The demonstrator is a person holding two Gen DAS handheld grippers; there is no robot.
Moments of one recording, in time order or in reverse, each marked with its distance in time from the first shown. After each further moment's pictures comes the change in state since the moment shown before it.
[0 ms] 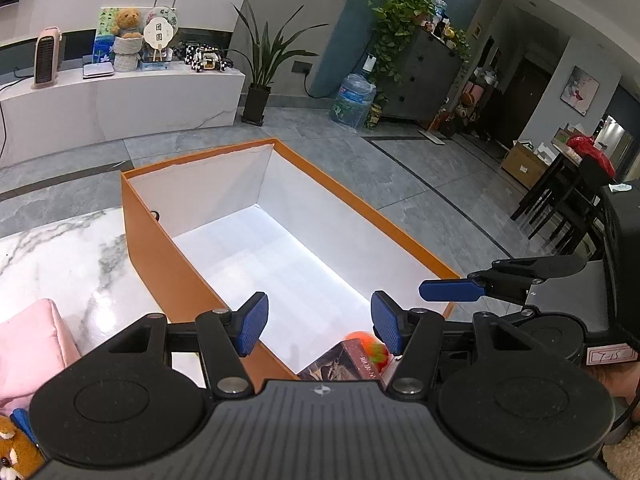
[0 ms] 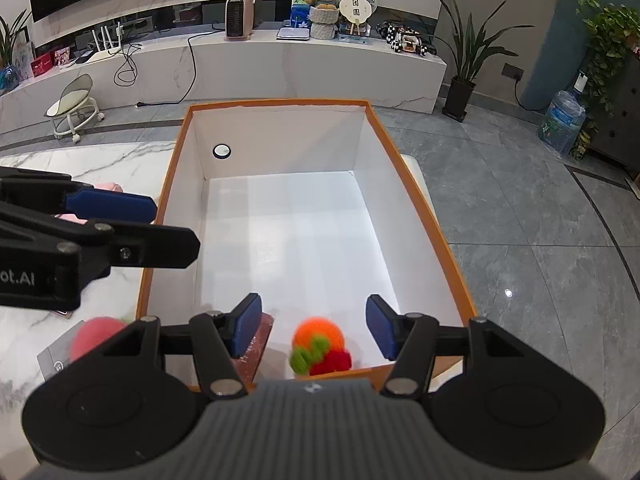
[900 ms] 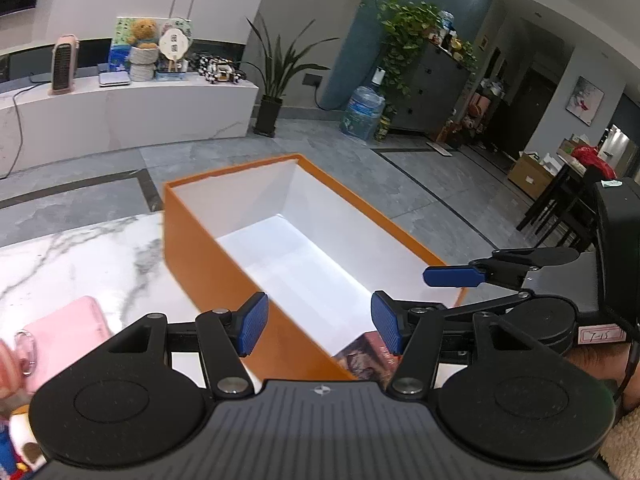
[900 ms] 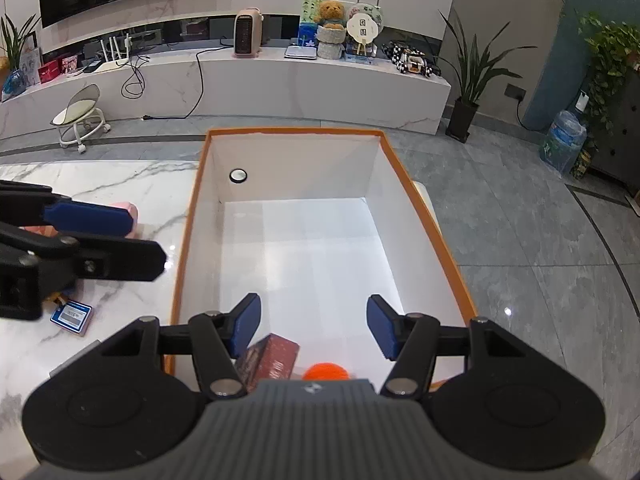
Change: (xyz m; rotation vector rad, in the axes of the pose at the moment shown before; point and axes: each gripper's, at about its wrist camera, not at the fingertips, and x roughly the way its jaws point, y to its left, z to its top) left arm -0.041 0.020 -0.008 -0.011 -0.038 0.027; right arm -0.008 0.022 0.009 -0.026 -0.062 0.001
